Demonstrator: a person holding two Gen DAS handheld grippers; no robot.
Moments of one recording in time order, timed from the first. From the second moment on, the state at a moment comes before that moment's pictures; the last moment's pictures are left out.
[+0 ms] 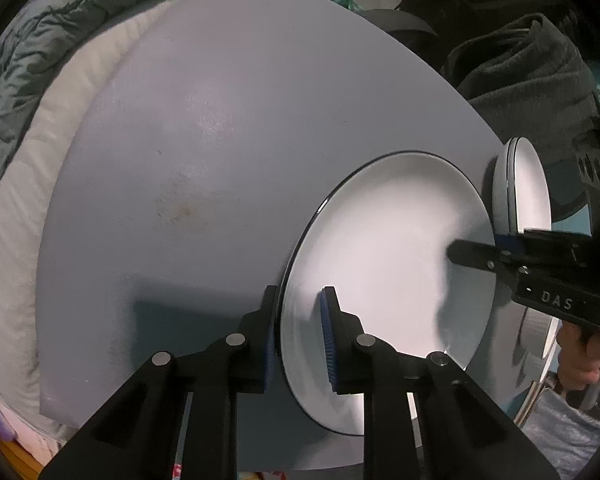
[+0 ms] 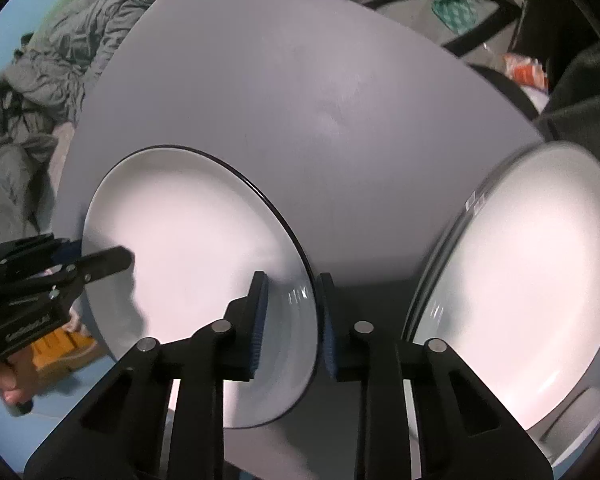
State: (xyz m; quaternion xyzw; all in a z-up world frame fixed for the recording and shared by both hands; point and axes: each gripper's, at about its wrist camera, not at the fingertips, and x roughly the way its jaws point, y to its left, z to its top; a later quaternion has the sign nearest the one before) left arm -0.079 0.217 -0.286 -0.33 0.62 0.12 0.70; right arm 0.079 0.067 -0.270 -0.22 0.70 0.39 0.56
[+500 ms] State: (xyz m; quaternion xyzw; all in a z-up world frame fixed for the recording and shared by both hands) left arm -0.075 0.159 -0.285 -0.29 0.65 0.09 0.70; right arm 0.058 -0.033 -0.273 -0.09 0.75 0.31 0.58
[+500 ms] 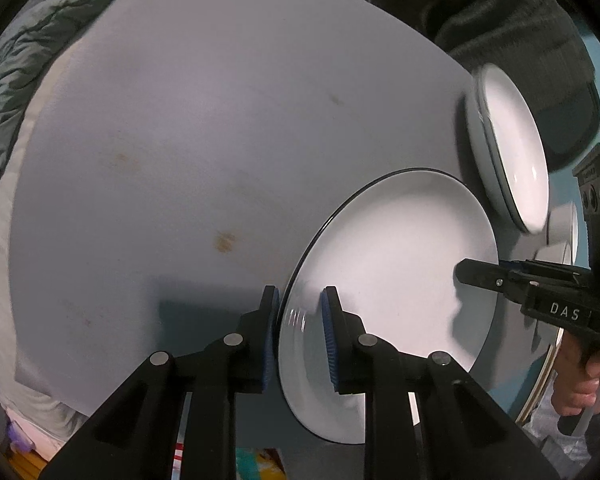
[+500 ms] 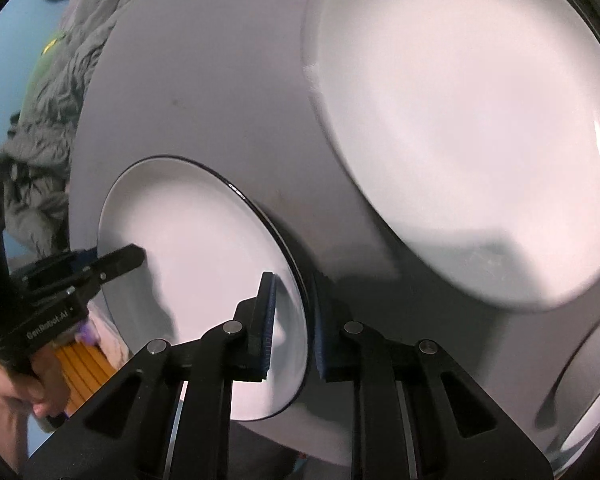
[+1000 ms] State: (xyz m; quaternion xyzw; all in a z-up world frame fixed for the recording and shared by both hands) left arm -0.040 0.079 -0.284 -0.23 0.68 0.01 0.70; right arm 0.071 -0.116 -0.265 0.01 0.75 0.24 0.62
